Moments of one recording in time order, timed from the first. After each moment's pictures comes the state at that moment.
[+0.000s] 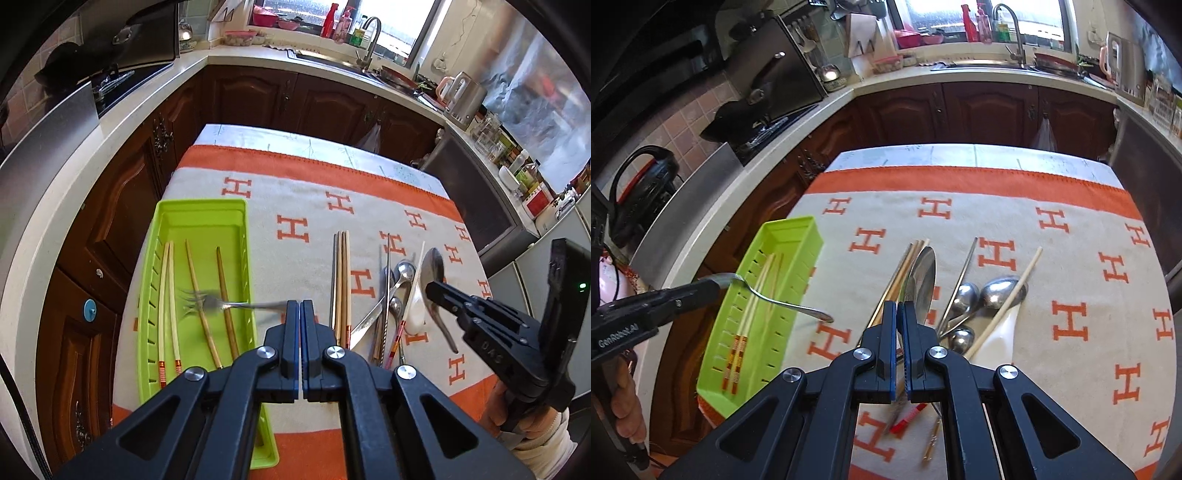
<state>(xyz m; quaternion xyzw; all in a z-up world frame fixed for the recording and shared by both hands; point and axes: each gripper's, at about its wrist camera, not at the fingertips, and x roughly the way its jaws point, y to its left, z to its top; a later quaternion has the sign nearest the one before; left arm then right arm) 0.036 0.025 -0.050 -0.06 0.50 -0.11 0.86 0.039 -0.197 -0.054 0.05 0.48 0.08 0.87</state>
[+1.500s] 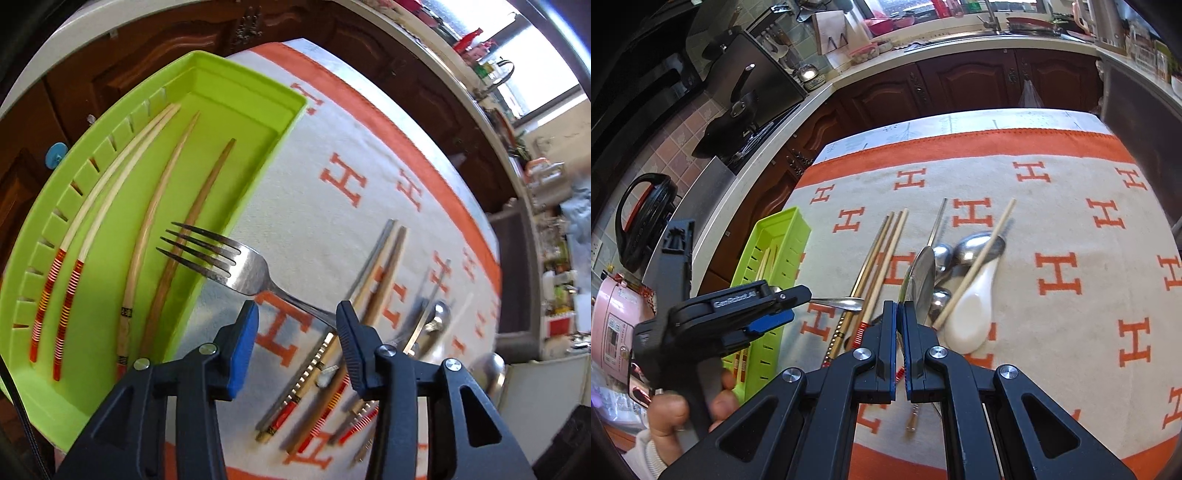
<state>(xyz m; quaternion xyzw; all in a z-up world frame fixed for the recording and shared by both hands) 0.070 -0.010 -0.168 -0.26 0.55 0.05 0.79 0.023 -0.250 -0.075 0.13 0.51 0.07 0.85</state>
